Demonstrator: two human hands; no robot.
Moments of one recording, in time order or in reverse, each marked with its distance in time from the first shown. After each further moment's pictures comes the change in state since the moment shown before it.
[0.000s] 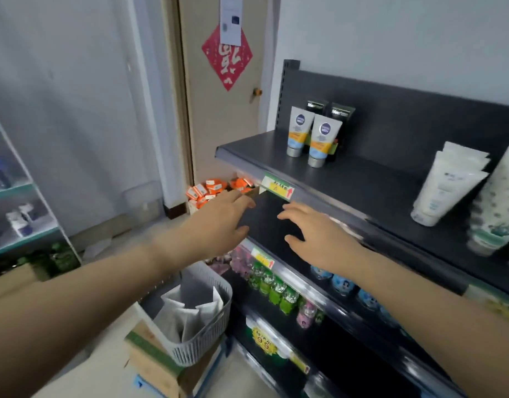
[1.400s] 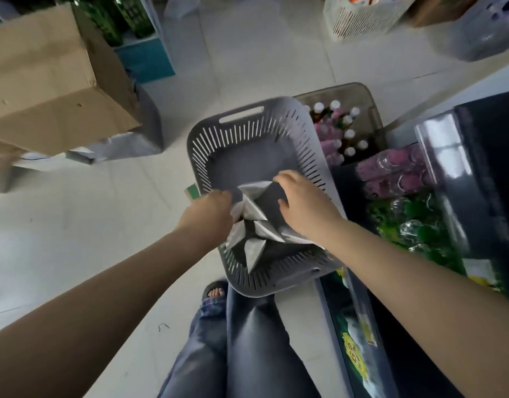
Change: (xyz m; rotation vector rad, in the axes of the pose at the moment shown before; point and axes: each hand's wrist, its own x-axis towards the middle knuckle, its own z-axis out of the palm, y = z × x) left_hand -0.099 -0.311 0.343 -0.262 -0.650 -1.061; right_hand 0.299 -0.024 0.468 0.113 -0.709 -0.273
